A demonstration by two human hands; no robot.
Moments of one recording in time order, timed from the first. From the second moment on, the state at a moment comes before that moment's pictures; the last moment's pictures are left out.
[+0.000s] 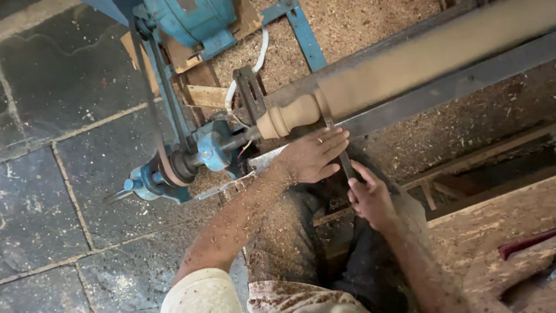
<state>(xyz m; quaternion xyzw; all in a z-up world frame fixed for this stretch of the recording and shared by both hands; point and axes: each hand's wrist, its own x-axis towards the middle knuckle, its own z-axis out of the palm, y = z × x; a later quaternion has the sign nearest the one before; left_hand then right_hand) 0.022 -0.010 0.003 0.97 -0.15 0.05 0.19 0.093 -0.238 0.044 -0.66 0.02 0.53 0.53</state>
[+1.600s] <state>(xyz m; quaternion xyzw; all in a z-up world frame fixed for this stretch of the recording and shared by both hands) 0.007 0.002 0.014 0.91 -0.13 0.23 0.32 0.036 -0.219 0.038 -0.62 0.08 0.53 0.57</state>
